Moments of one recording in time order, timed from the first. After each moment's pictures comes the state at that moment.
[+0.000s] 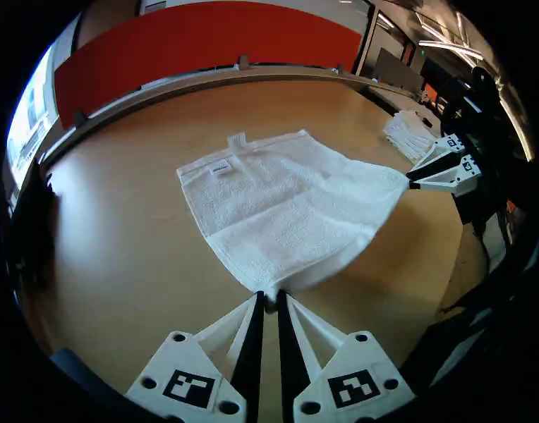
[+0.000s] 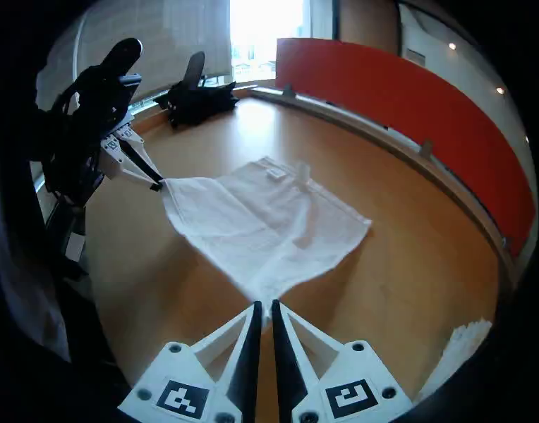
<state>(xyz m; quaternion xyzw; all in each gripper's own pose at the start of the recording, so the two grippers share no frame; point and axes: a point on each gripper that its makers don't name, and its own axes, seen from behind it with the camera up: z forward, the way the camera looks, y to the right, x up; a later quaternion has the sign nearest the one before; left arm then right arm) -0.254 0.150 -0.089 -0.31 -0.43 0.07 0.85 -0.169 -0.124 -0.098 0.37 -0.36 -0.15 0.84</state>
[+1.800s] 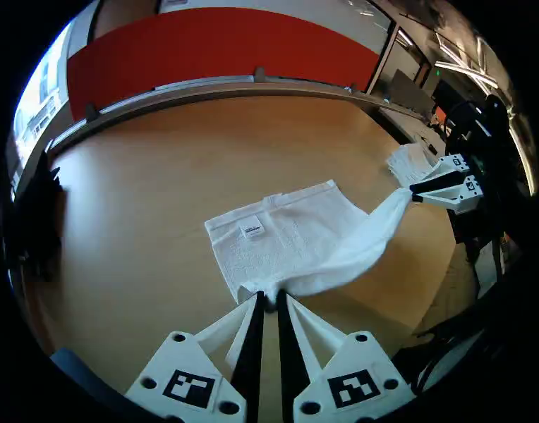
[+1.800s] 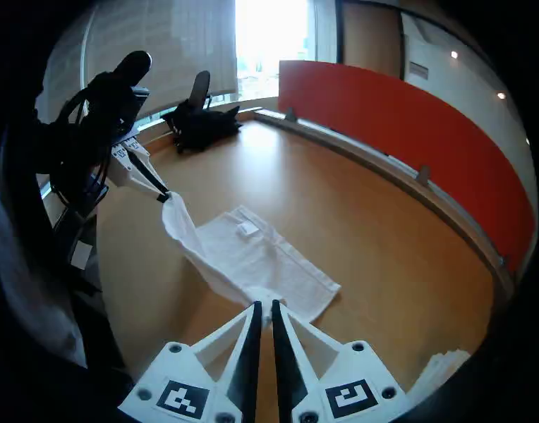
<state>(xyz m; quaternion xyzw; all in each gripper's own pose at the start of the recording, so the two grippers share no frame) -0.205 0.156 -0.066 -0.28 -0.44 0.02 0.85 -0.115 -0.120 -0.068 0.40 -0.33 -0.15 0.84</state>
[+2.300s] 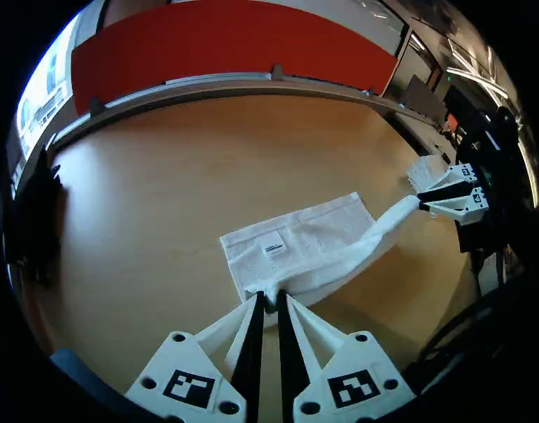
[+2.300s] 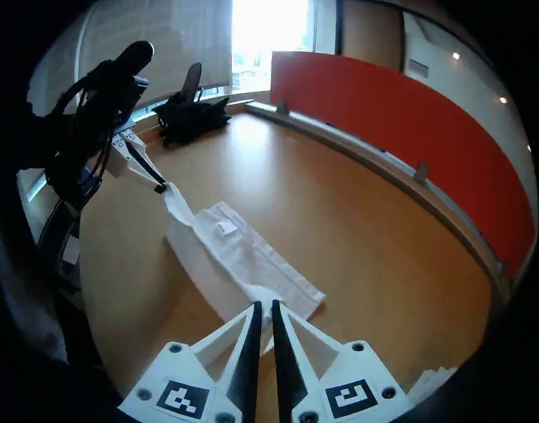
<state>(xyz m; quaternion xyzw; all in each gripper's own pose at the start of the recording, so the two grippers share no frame) -0.222 0.155 -0.020 -0.26 -0.45 0.01 0.85 -0.136 -0.117 -0.026 0.38 -0.34 -0.16 0.84</state>
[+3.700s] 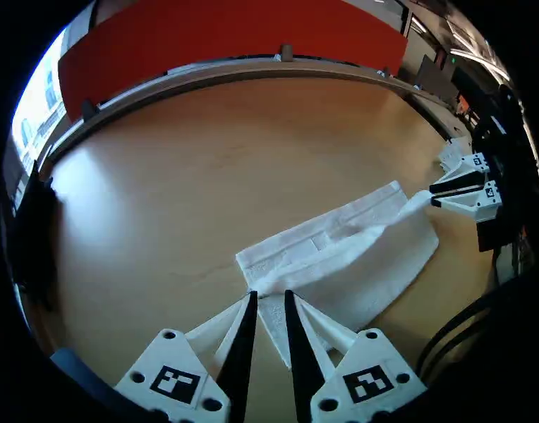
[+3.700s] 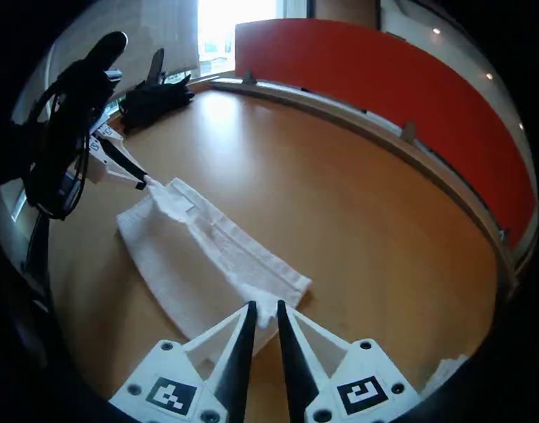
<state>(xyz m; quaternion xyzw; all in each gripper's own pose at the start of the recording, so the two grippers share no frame) -0.282 0.157 0.031 -0.23 -0.46 0.07 0.85 -0.206 -0.102 0.014 0.32 -0.39 -0.15 0.85</state>
